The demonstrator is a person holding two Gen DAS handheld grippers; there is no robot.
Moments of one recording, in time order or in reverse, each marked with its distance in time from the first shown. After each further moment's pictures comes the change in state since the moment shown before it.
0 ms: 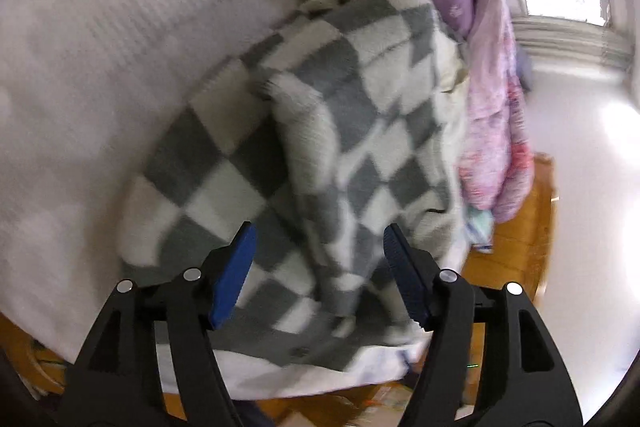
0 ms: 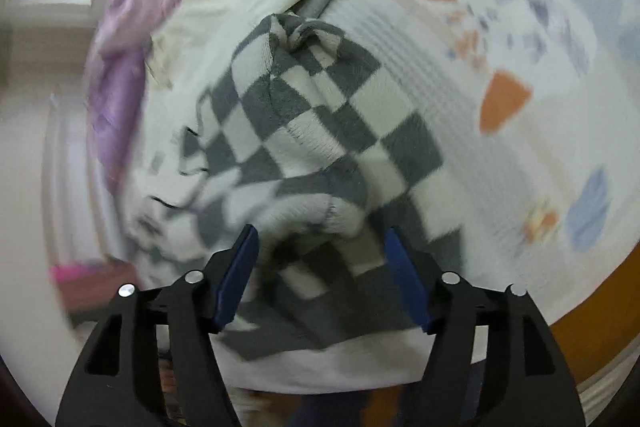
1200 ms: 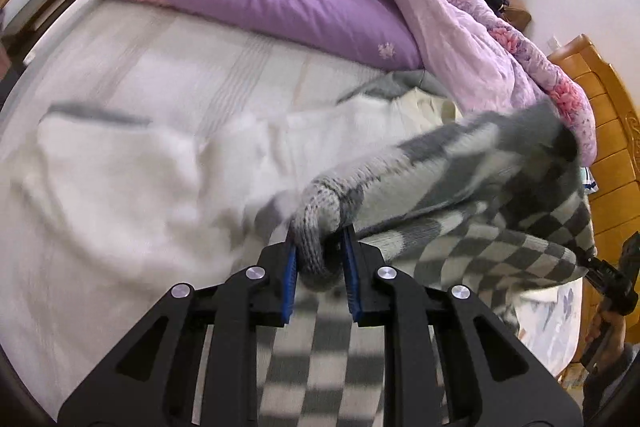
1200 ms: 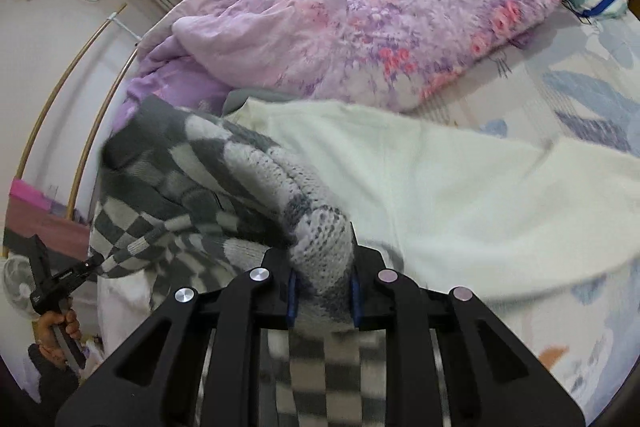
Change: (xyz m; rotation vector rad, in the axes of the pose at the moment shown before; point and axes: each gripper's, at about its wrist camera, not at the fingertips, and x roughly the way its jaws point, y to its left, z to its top) left arm 0.036 -0.219 0.153 0.683 -0.185 0.414; right arm 0.062 0.251 0.161 -0.683 -0.165 -0.160
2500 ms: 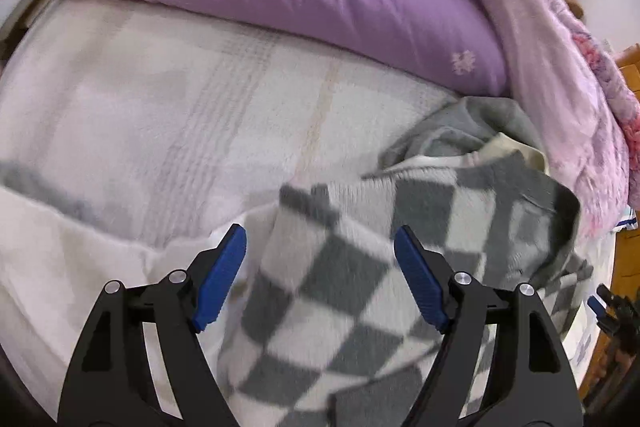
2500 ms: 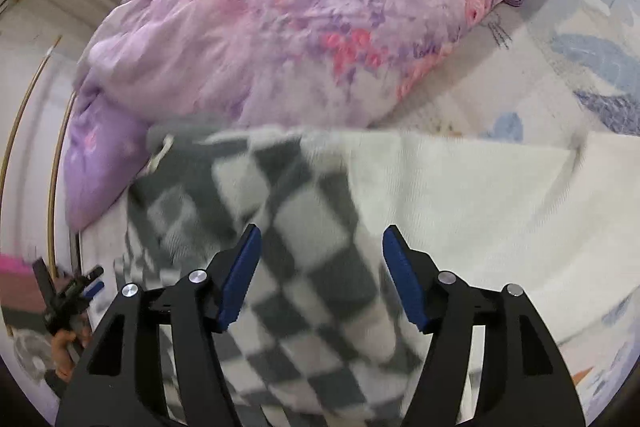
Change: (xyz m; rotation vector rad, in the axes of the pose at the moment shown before) left arm 0.187 -0.008 0.155 -0.048 0.138 0.121; right arm 0.117 -0.058 0.108 0.274 0.103 -0.111
